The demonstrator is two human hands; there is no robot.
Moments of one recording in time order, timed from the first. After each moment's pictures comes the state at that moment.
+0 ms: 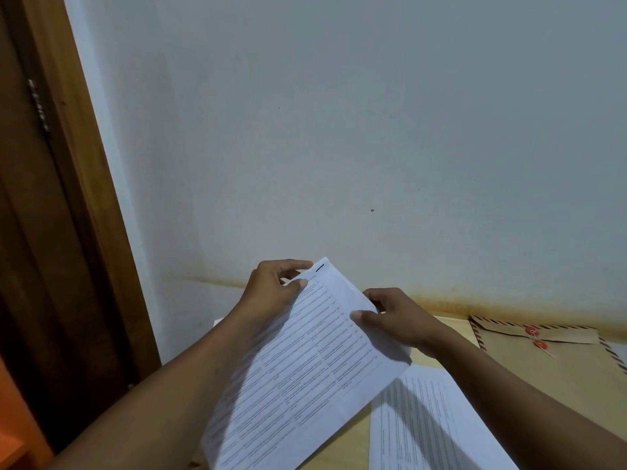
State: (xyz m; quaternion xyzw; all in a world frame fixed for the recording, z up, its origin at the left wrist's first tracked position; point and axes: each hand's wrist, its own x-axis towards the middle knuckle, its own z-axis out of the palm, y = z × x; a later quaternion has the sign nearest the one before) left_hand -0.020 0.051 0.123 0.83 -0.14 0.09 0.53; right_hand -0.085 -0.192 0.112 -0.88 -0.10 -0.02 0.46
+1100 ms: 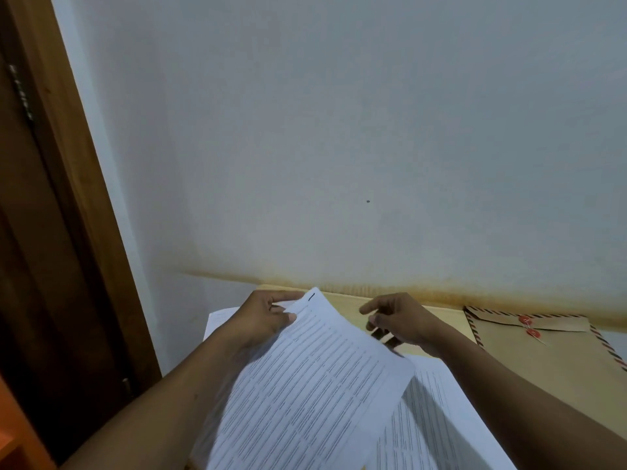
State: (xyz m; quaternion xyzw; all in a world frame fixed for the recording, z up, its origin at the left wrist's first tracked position) left_hand -0.035 0.068 0.079 0.79 -0.11 -0.09 0.59; right_hand -0.072 -0.216 0.077 -0.88 0.01 0.01 0.47
